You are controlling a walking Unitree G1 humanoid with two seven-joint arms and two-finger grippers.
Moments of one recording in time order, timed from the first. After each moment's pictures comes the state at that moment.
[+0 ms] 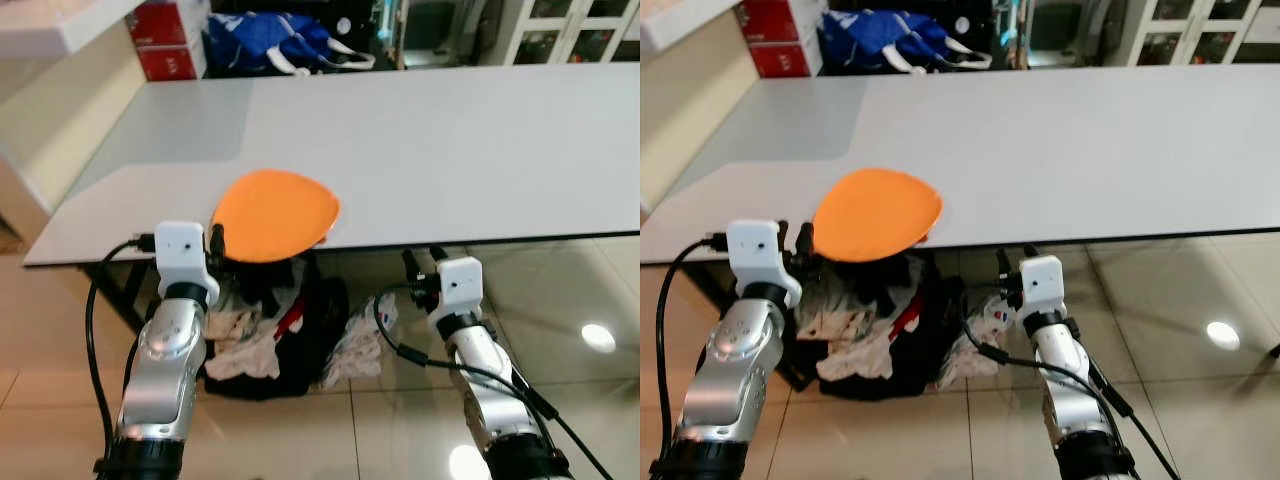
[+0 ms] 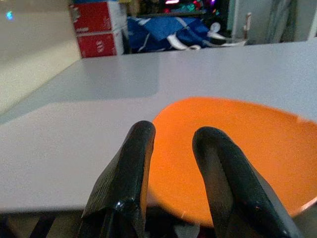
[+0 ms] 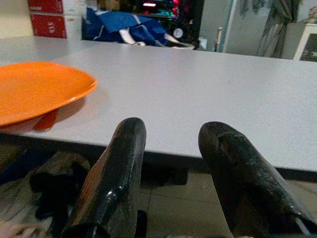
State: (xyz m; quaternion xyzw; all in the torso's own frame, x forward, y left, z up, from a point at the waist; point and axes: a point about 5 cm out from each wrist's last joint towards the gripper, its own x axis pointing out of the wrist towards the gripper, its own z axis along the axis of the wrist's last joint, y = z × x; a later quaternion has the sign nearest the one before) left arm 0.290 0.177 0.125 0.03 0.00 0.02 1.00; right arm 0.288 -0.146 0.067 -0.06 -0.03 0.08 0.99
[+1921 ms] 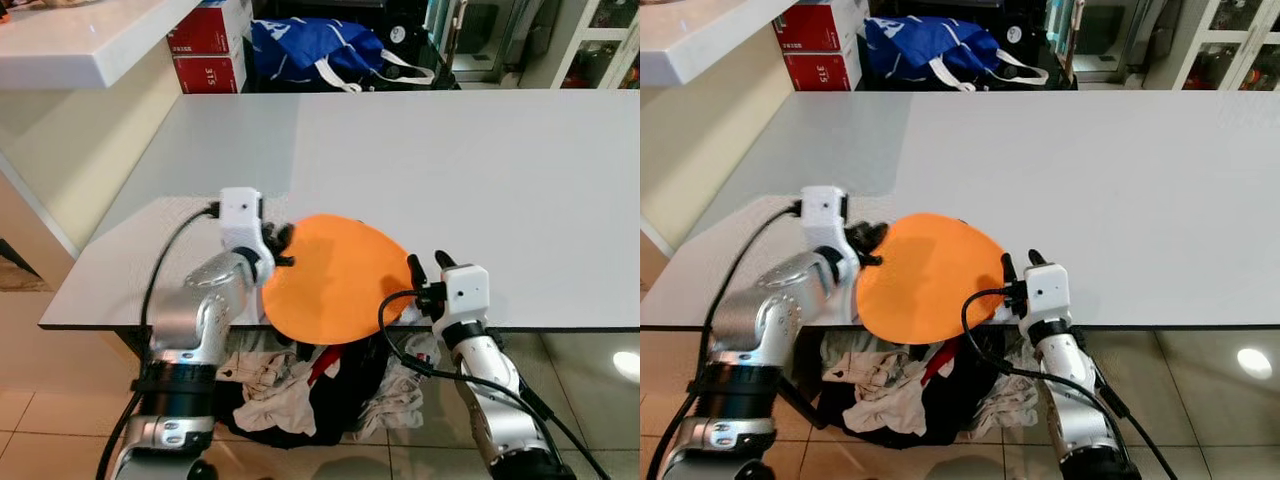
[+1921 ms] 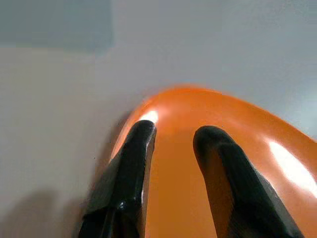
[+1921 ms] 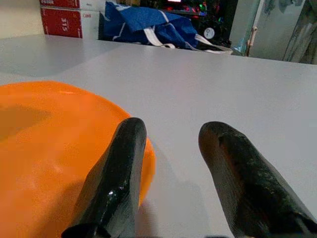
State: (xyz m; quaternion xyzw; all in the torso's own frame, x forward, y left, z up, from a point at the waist) left arm 0.326 0.118 0.134 -0.11 0.21 -0.14 0.96; right arm 0.276 -0.151 0.064 -0.07 -0.03 0.08 0.99
